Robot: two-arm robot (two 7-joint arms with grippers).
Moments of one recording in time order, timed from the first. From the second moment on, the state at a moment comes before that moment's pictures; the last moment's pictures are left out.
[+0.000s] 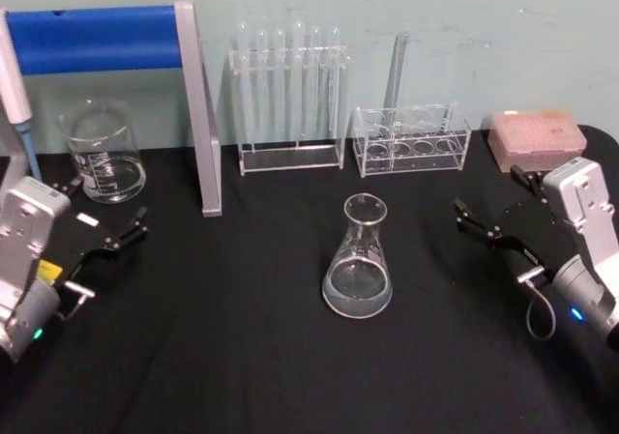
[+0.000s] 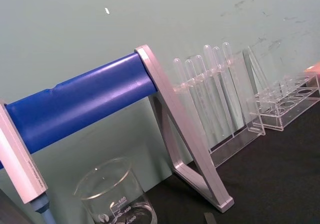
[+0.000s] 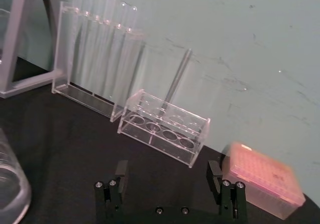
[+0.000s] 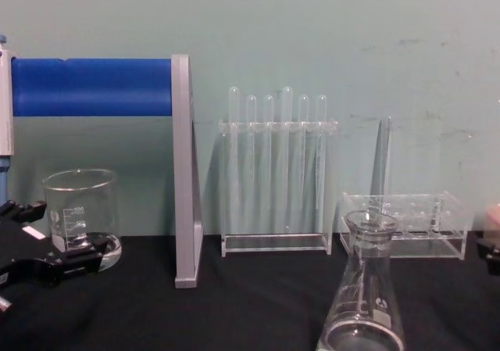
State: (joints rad) left arm -0.20 0.60 0.45 -1.41 -0.25 -0.12 0.03; right arm 0.18 0.59 -0.42 -1.43 0.26 -0.13 0.02
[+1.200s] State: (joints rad) left arm -0.20 0.60 0.45 -1.41 -0.25 -0.12 0.03; right arm 0.07 0.55 -0.39 -1.56 0.42 -0.11 0.33
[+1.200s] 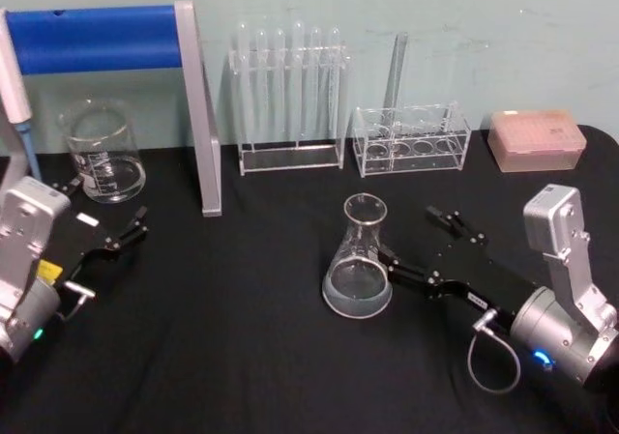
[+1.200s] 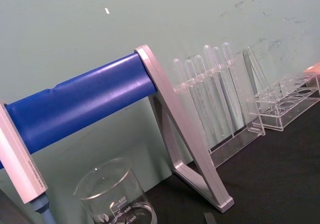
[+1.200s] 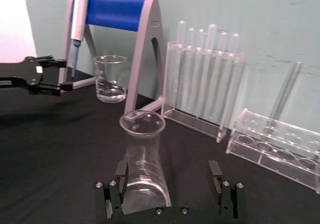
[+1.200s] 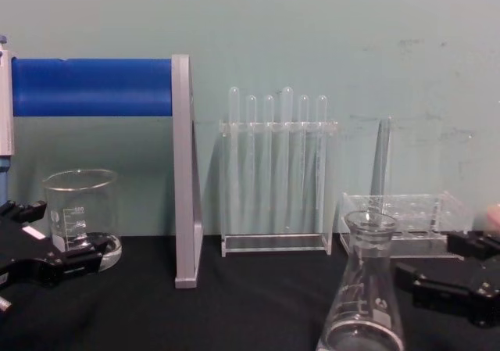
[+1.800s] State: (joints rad) left arm -0.20 0.60 0.45 -1.41 -0.25 -0.12 0.03; right arm 0.13 0.48 -0.40 -1.52 0.40 -0.09 0.42
